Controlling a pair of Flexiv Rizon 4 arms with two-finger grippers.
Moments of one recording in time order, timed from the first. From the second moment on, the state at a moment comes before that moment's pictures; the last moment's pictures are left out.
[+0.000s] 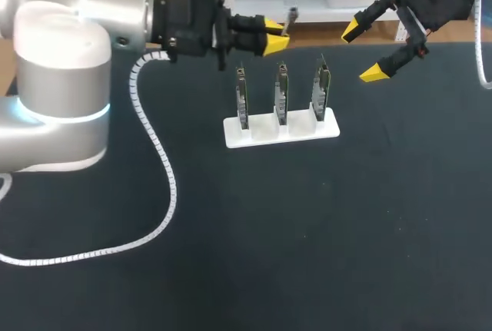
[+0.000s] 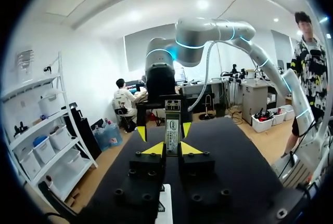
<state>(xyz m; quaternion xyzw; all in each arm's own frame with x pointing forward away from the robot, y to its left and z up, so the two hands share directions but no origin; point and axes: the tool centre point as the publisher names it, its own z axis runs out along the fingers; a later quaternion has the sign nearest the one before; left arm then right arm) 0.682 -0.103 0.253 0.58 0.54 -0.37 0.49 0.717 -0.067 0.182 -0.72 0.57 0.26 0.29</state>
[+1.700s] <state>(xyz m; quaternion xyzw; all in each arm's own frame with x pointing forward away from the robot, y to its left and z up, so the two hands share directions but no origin) 0.715 -0.166 0.221 0.49 0.55 -0.41 0.53 0.717 -0.067 0.182 -0.72 0.57 0.26 0.29</state>
